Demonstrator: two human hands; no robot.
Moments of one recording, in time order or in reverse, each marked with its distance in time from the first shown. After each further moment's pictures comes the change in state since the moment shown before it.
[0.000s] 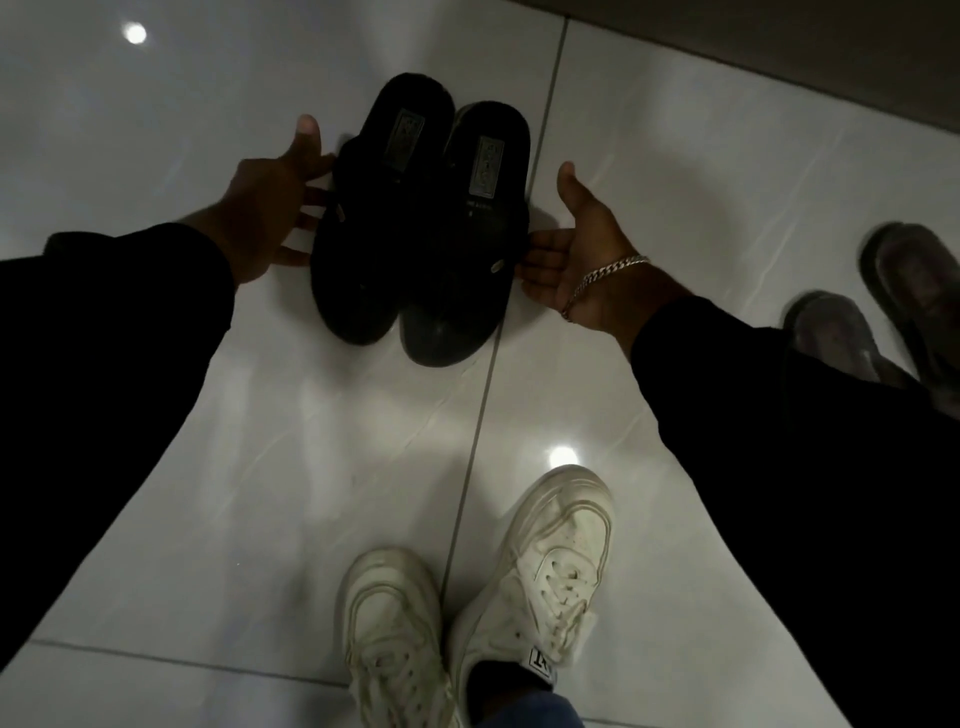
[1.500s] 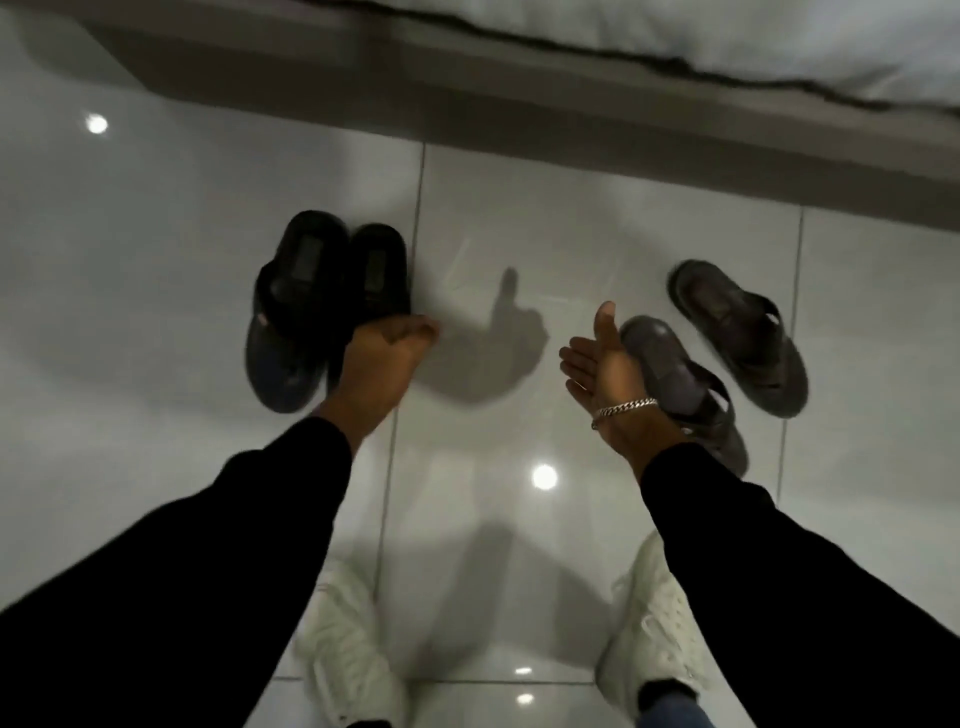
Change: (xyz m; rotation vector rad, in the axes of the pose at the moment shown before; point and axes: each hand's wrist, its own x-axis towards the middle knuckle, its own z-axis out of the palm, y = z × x) left_hand -0.138 0.046 0.174 -0.141 -0.038 0.094; right_hand -0.146 0.013 -0.135 0.090 0.390 -0.147
